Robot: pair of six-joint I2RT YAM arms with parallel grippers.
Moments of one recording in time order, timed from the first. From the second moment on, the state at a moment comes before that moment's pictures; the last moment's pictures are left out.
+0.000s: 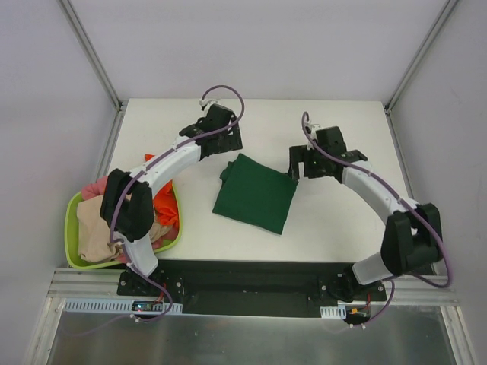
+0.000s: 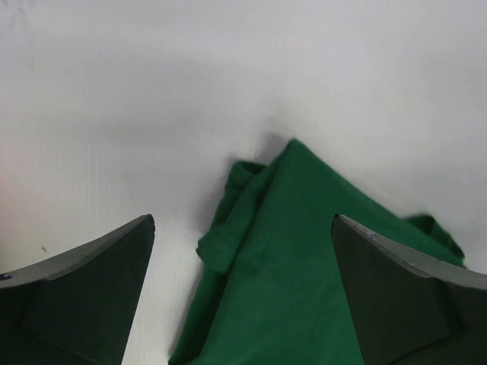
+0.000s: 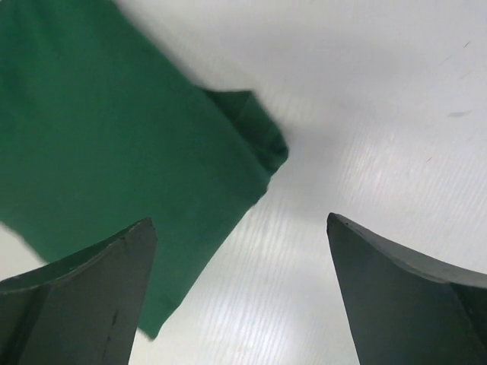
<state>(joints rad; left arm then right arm) -0.53 1.82 1.51 -0.53 -0.33 -0.58 0.35 1.54 1.14 -0.51 -0.09 0.14</state>
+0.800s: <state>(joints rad) -0.54 1.60 0.86 -0.43 0.06 -0.68 0.47 1.64 0.85 -0.16 -0.50 0.51</state>
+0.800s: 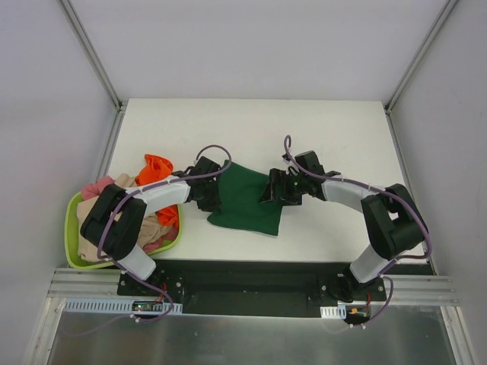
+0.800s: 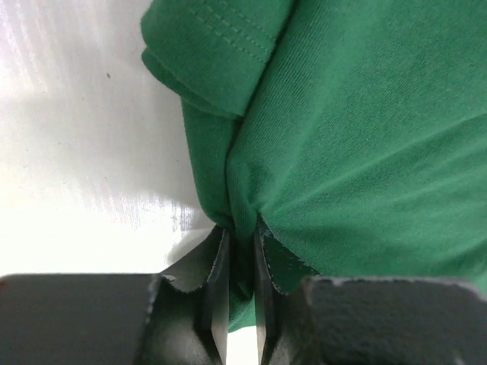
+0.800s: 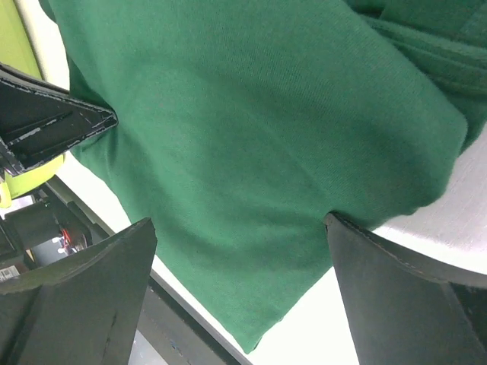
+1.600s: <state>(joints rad) -0.54 1.54 0.96 -0.44 -0.13 -0.65 0.48 1.03 0.73 -0.41 -0.33 0.44</state>
